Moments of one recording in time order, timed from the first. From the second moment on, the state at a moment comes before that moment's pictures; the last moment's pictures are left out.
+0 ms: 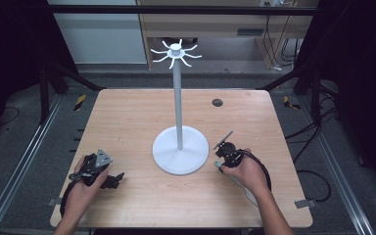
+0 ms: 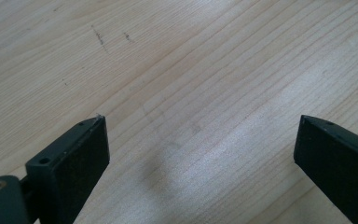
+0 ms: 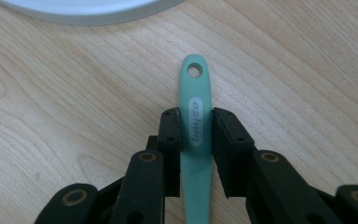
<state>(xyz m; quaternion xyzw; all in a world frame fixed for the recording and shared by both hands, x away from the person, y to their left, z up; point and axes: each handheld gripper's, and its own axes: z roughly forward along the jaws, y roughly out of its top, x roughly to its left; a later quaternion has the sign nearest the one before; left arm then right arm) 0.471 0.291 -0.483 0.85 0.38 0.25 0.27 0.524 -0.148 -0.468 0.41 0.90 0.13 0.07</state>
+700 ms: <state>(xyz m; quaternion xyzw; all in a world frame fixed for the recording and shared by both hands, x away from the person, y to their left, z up) 0.471 0.291 -0.484 0.85 0.38 0.25 0.27 0.507 -0.188 -0.391 0.44 0.84 0.29 0.13</state>
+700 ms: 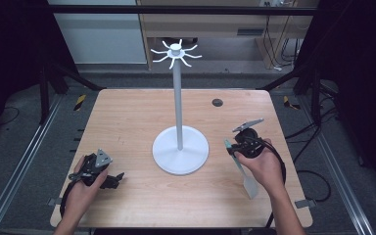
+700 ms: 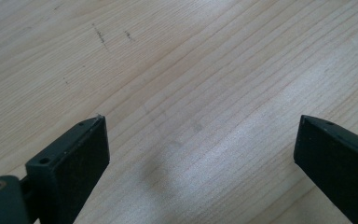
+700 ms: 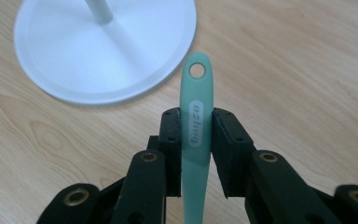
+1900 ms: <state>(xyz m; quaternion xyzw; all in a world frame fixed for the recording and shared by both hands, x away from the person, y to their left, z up) 0.471 0.294 -0.483 0.85 0.39 0.25 0.27 0.491 -0.202 -0.320 0.41 0.76 0.45 0.22</state>
